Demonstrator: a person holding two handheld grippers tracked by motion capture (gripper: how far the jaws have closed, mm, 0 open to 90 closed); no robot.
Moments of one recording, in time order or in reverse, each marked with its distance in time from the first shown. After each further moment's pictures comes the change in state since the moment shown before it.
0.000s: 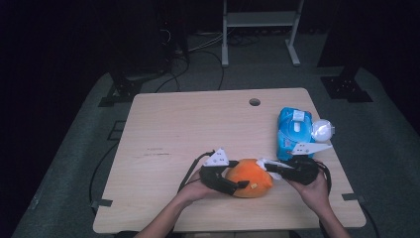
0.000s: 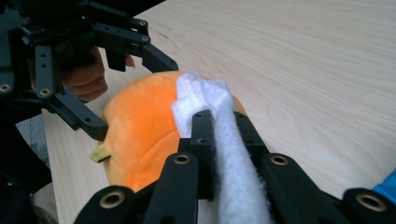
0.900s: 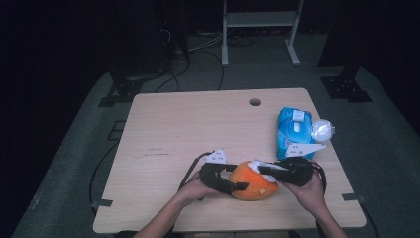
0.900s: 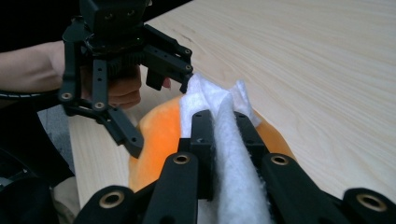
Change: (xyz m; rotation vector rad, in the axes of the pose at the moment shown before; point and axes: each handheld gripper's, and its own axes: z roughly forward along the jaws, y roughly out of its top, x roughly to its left) left arm 0.012 -0.009 0.002 0.010 -0.116 -0.052; right arm 0.017 0.010 0.007 0.004 0.061 -0.053
